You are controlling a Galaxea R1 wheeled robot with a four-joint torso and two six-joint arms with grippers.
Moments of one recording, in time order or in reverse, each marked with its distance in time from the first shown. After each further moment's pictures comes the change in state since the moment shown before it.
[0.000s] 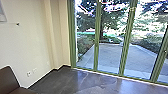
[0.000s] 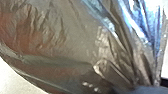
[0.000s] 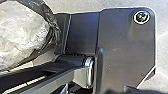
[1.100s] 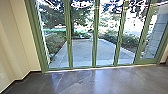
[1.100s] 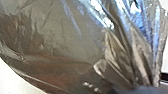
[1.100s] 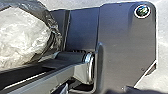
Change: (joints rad) left arm -0.005 0.005 0.000 0.000 -0.003 0.005; right arm 0.009 -0.002 0.001 0.002 0.005 0.002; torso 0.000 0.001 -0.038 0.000
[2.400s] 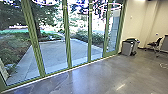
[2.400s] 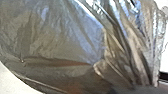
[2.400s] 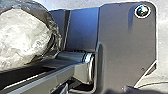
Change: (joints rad) left arm 0.000 0.000 0.000 0.000 0.001 0.000; right arm 0.000 0.000 0.000 -0.003 0.001 -0.001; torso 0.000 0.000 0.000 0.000
